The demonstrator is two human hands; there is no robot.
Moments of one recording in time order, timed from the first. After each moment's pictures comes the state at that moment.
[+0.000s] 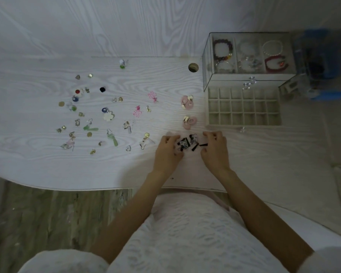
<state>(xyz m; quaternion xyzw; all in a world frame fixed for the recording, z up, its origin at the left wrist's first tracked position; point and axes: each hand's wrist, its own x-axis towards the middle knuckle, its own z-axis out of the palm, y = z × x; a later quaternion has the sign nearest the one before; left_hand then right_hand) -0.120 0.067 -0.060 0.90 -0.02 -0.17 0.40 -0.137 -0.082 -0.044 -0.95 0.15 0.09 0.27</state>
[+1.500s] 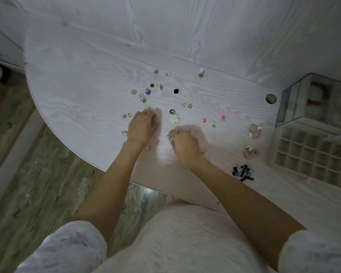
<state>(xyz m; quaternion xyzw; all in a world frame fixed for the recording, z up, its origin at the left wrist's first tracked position) -0.027 0.298 -0.053 0.97 0.09 -0.08 0.20 -0.043 0.143 -0.049 -0.96 -0.21 0.16 0.12</state>
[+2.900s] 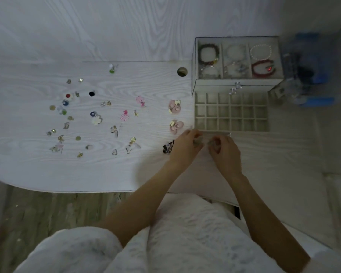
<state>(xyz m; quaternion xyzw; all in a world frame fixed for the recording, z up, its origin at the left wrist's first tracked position) -0.095 -0.027 -0.049 0.90 -0.11 -0.16 0.39 -0.139 -0.161 -0.047 -0.93 0.18 0.07 0.31</state>
